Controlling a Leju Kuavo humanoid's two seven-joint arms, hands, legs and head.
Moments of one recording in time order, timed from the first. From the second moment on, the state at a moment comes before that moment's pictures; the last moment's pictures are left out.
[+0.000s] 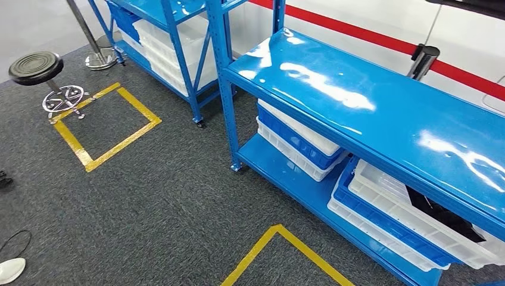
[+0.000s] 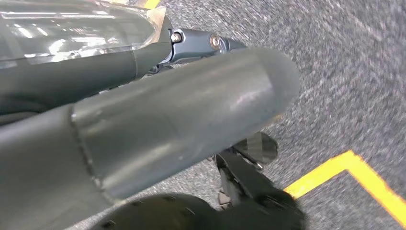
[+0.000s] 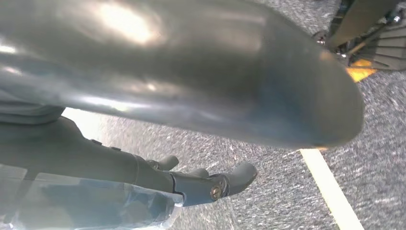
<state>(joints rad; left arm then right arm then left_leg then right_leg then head) -0.07 -0.10 0.81 -0.19 -0.84 0.00 -0.29 -0.06 0.03 -0.24 -0.18 0.50 -0.06 0.21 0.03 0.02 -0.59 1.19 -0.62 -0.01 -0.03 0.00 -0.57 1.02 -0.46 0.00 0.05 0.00</state>
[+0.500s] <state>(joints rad) -0.07 -0.11 0.81 -0.19 -0.84 0.01 -0.29 -0.05 0.03 -0.24 -0.18 0.50 -0.06 0.21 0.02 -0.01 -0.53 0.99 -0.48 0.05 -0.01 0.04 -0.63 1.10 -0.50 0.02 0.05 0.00</state>
